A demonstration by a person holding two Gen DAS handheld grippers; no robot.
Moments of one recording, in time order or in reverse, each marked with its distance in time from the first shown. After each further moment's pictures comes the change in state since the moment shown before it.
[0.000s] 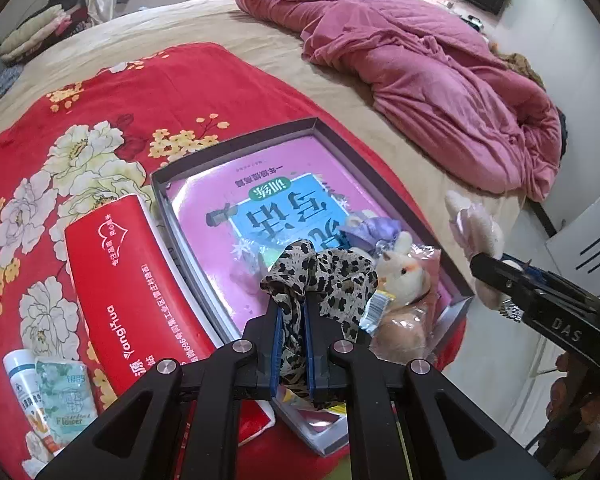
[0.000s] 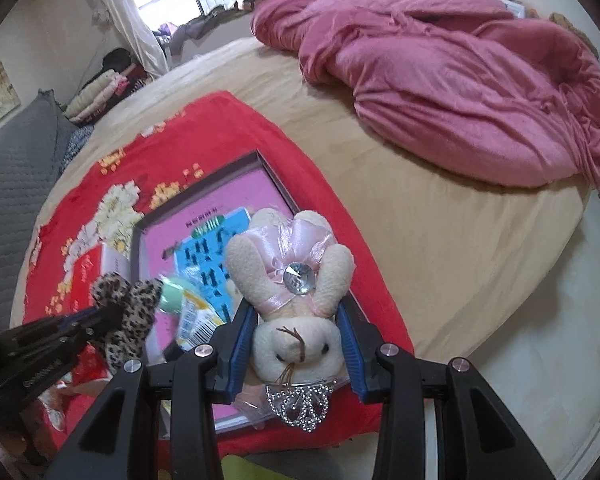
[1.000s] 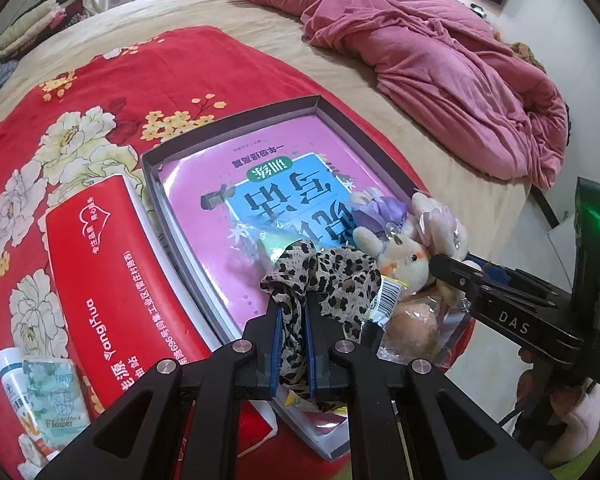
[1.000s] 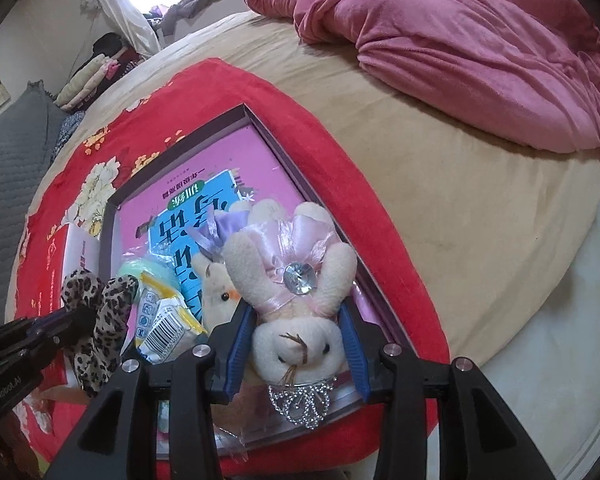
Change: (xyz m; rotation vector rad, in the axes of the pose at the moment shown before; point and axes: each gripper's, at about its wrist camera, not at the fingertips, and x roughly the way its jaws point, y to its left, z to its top) left arm 0.021 0.001 -0.002 0.004 0.045 0.000; right arm 0.057 -0.004 -0.009 0.019 0.073 0.012
